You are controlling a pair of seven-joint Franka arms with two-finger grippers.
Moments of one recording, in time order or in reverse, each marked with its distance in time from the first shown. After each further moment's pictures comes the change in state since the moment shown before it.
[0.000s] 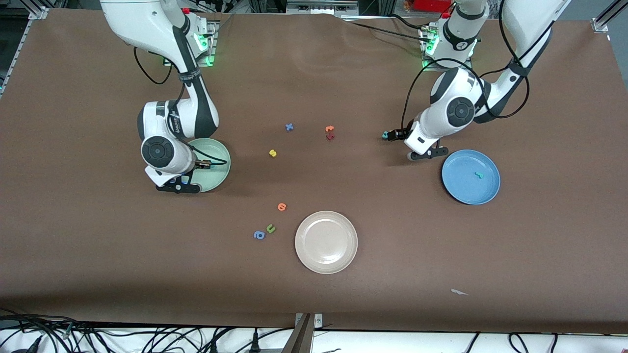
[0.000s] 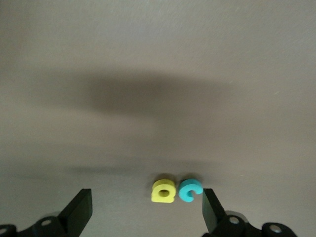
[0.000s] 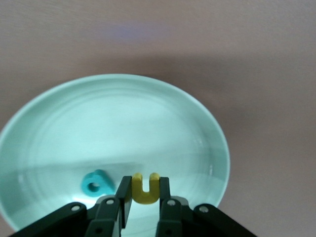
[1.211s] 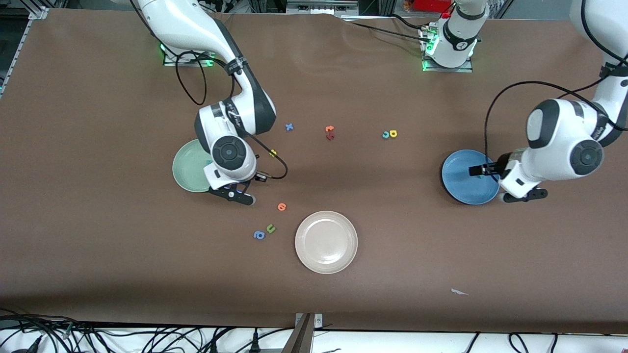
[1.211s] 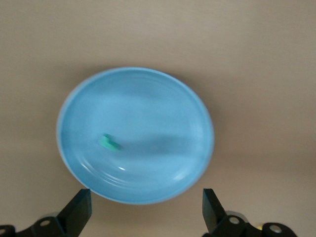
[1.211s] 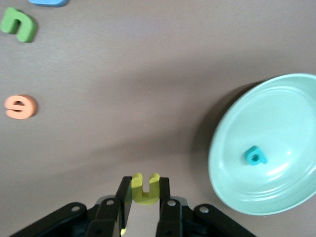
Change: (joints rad) left arm 0.038 0.017 0.294 0.464 0.044 -0.445 0.365; right arm 0.021 0.137 0.192 0.446 0.000 -0.209 0.478
